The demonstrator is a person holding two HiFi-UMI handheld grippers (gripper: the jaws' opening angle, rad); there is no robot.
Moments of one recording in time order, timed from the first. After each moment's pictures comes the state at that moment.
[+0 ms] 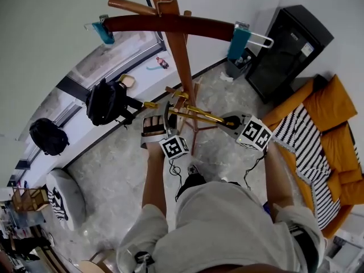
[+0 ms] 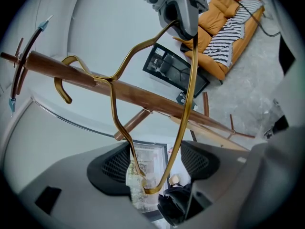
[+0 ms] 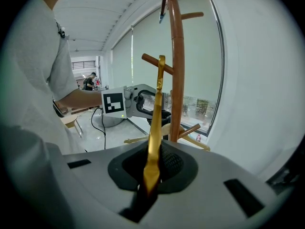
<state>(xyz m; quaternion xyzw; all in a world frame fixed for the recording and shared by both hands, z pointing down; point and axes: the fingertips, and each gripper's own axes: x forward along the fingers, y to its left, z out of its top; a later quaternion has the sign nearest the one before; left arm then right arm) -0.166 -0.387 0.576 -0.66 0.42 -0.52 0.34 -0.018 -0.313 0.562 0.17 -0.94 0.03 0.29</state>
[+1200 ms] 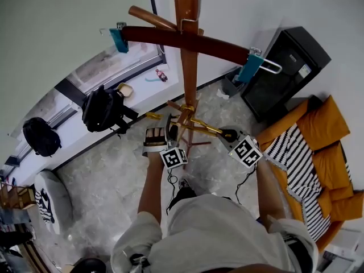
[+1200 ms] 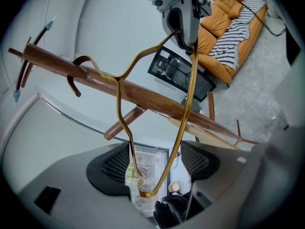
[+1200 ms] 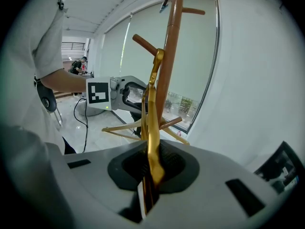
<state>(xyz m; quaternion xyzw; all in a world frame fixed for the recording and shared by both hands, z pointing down) -0.159 -0.400 0.595 -0.67 0.44 -0.48 0.34 -0.002 -0.344 0.589 0.26 -0.91 -0.03 0.33</state>
